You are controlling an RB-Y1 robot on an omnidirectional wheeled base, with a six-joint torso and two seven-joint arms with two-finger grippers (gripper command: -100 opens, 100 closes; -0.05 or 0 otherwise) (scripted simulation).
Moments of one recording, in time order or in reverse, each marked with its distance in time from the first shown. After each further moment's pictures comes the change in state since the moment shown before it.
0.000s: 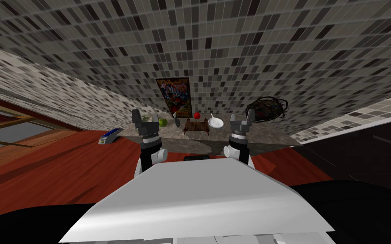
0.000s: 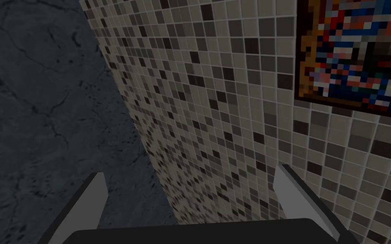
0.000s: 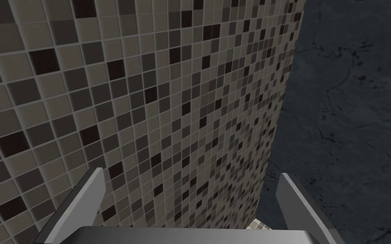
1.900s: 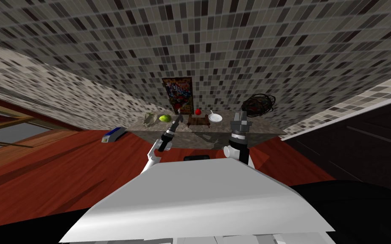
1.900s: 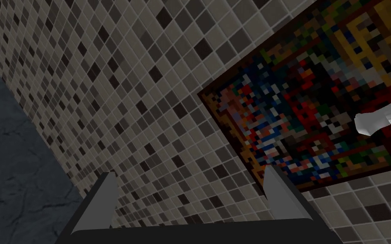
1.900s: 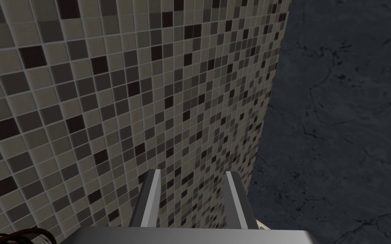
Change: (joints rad) left arm -0.339 0.360 -0.146 0.474 -0.351 0.052 -0.032; right arm 0.000 0.000 0.000 0.000 0.000 0.000 0.000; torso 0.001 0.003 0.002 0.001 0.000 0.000
